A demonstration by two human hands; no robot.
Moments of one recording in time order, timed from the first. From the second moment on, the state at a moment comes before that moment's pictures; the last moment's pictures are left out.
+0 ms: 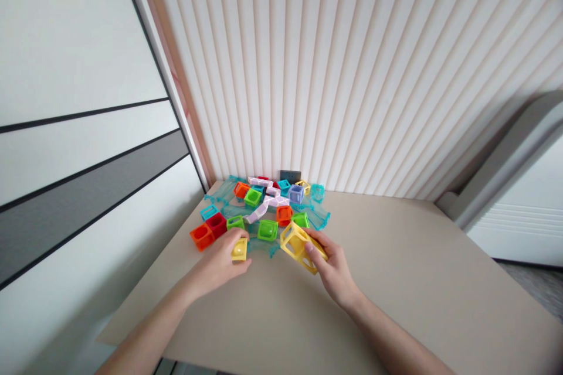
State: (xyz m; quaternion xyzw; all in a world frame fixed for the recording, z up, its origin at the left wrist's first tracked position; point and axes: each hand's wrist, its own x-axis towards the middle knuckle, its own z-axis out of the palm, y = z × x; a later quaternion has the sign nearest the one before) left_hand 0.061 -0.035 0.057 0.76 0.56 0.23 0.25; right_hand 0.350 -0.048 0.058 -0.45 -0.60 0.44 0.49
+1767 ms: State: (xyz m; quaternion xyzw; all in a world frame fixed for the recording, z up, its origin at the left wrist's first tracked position) left_hand 0.149 -0.004 0.077 0.49 0.34 0.61 0.53; right_hand 0.350 -0.051 0.053 -0.44 -0.65 0.37 0.49
